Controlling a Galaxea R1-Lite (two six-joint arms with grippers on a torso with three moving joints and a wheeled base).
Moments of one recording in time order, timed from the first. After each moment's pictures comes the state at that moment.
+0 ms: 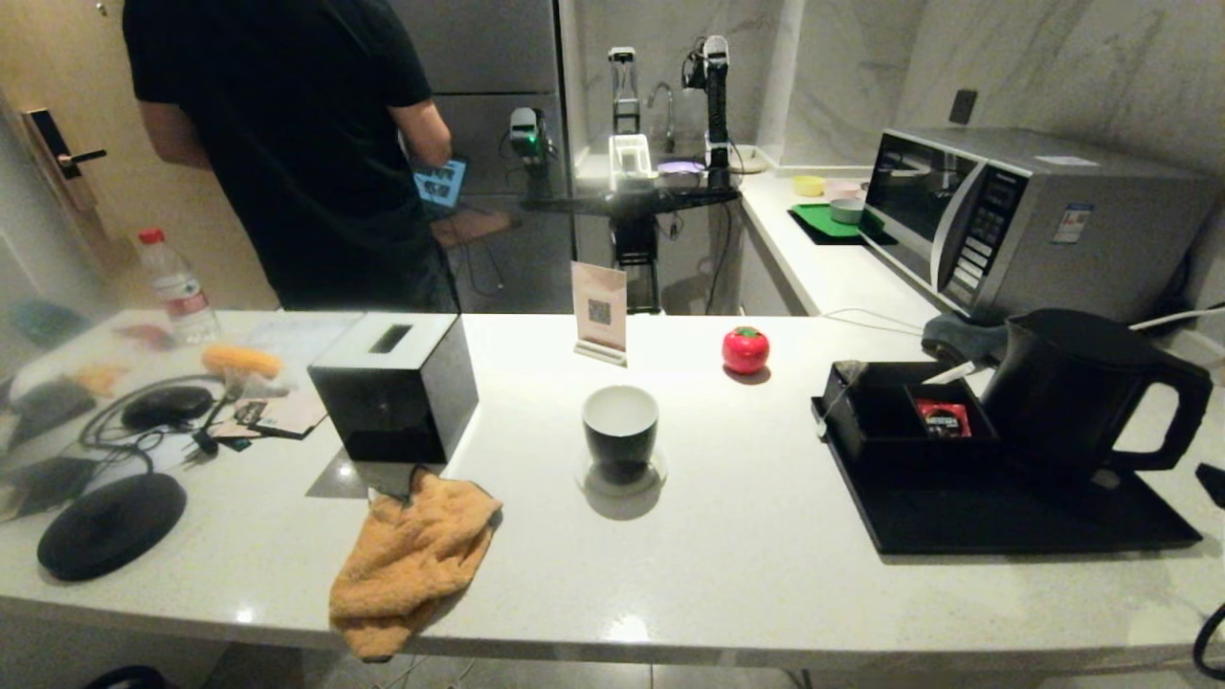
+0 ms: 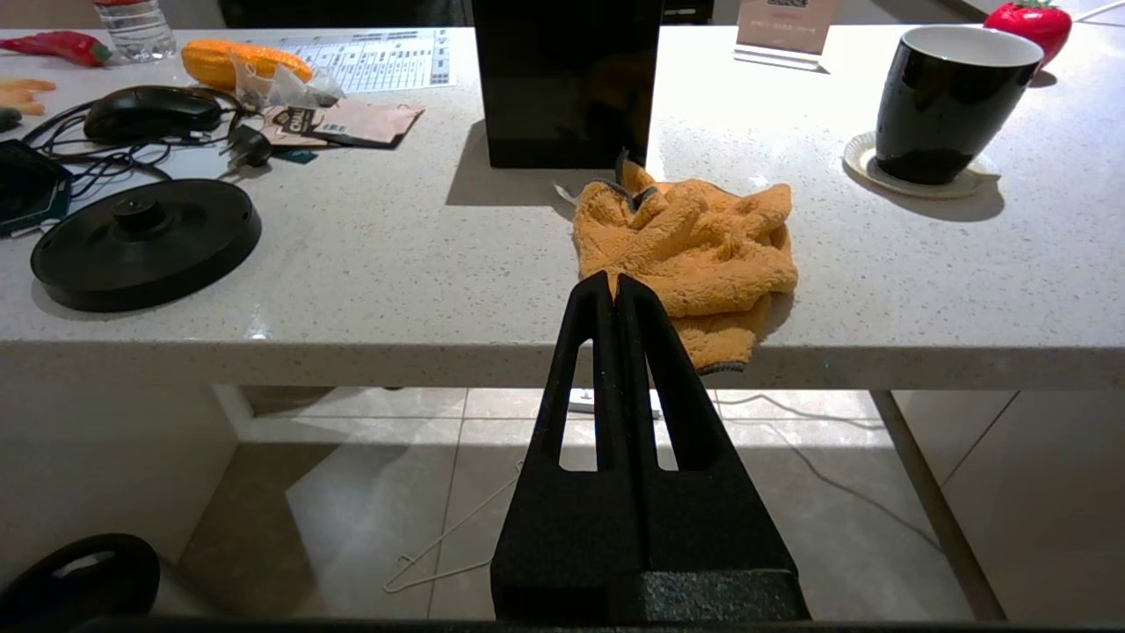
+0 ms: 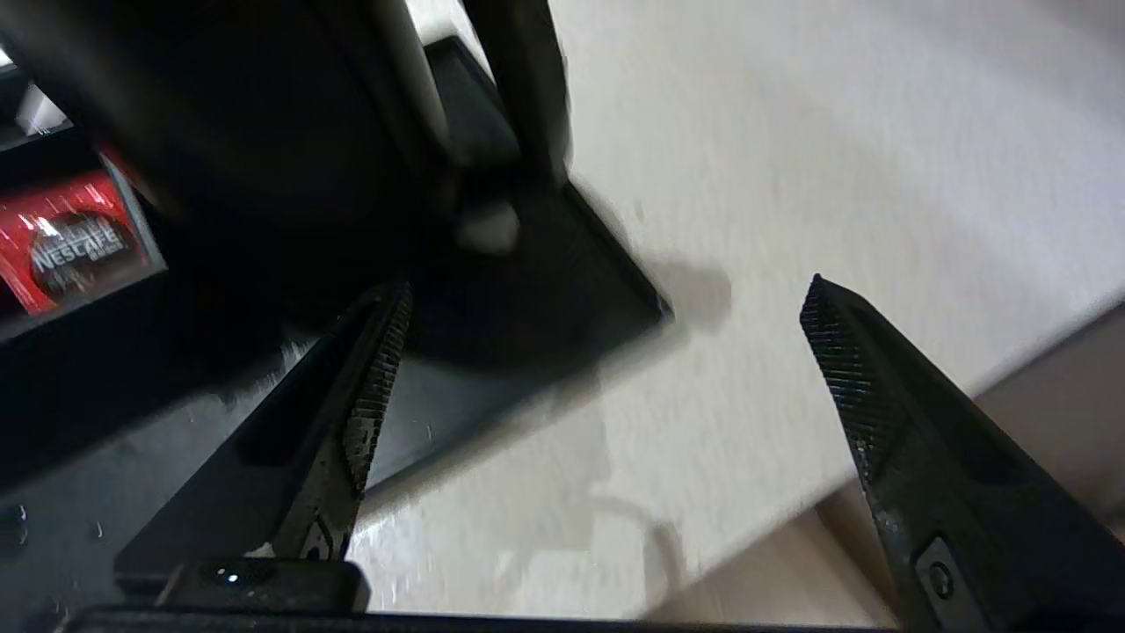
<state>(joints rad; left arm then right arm) -0.01 0.00 0.00 0.01 -0.01 -0.01 -0.53 1.53 -0.27 -0.96 -0.02 0.06</state>
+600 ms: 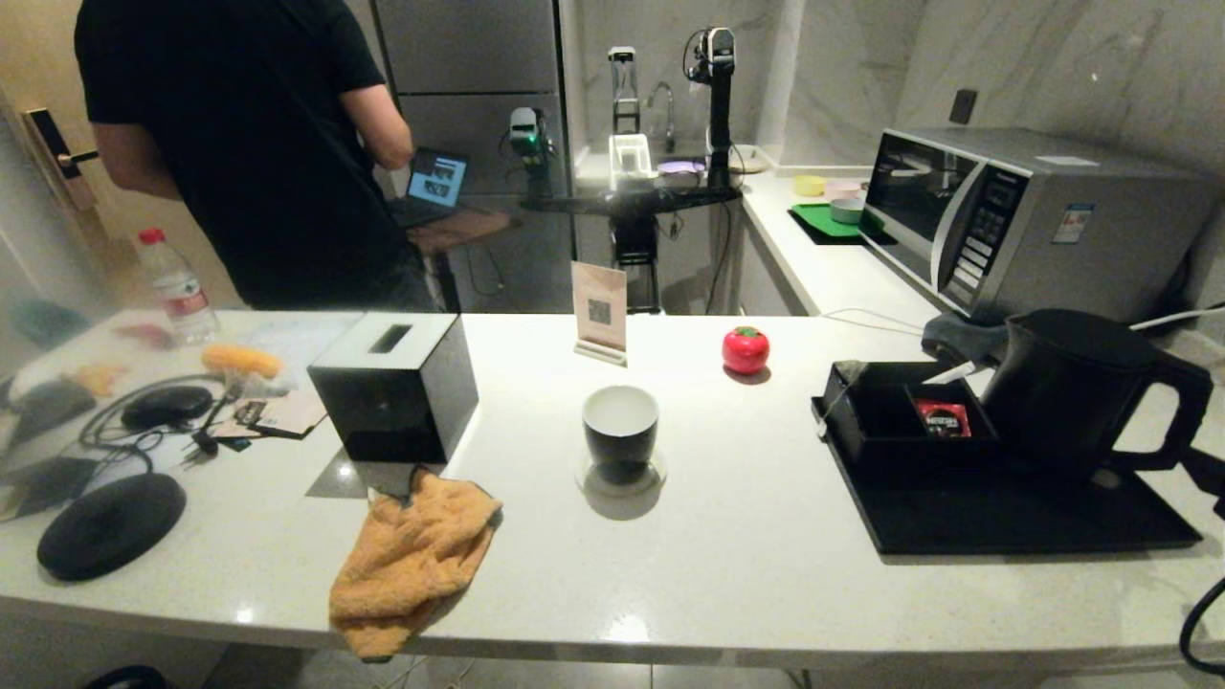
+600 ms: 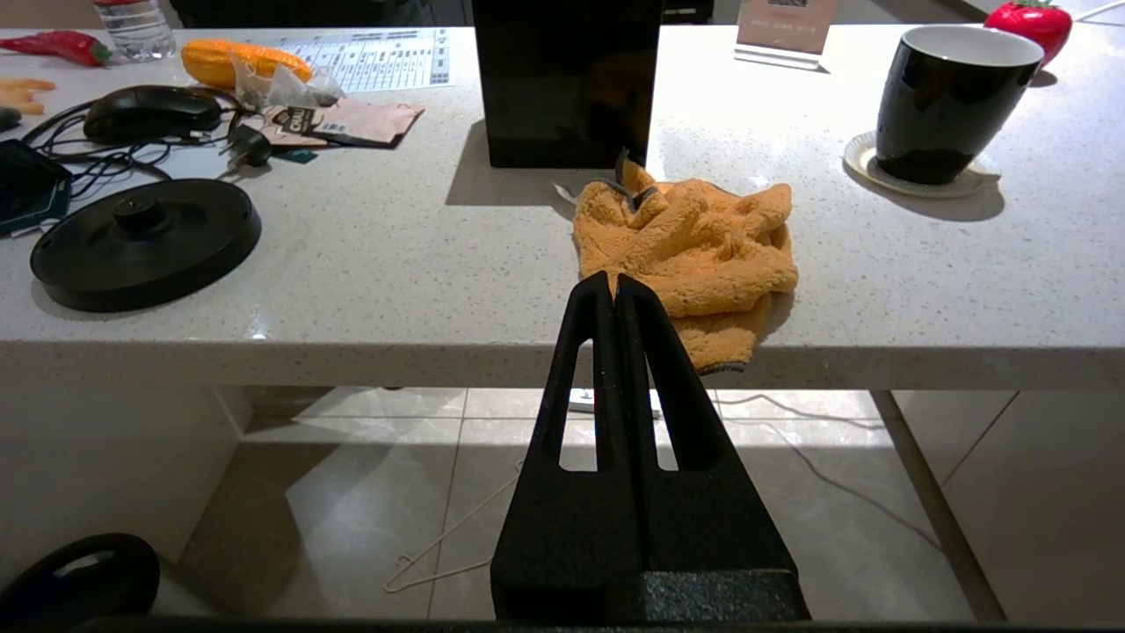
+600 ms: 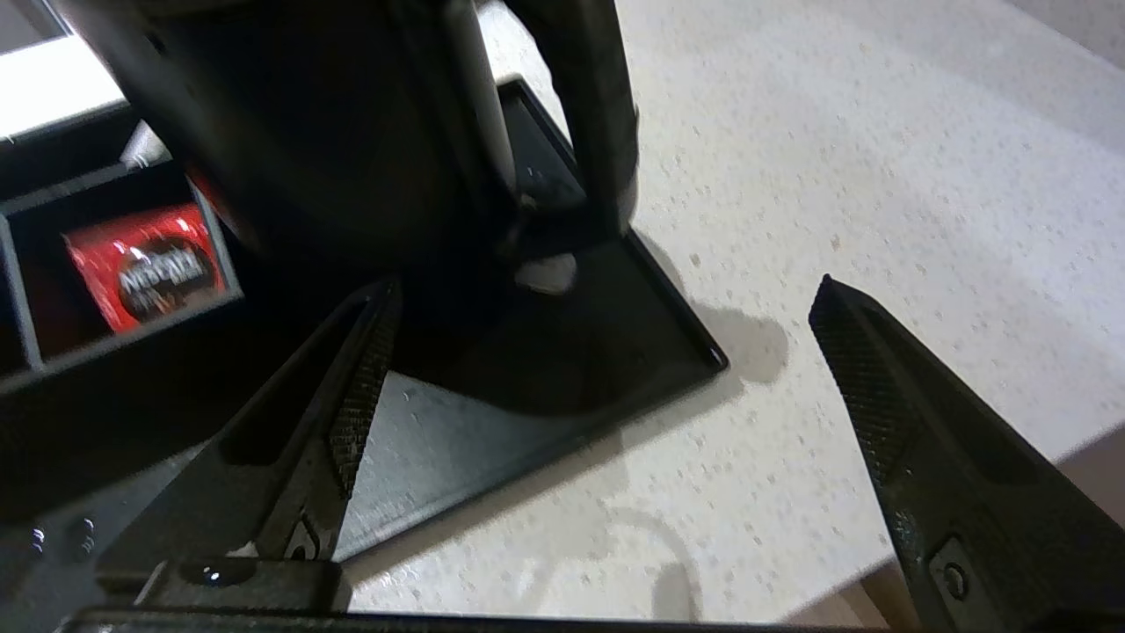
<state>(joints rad) -0.01 0.00 0.00 0.01 -0.01 -0.01 -0.52 1.57 -0.27 -1.06 0.04 0.08</state>
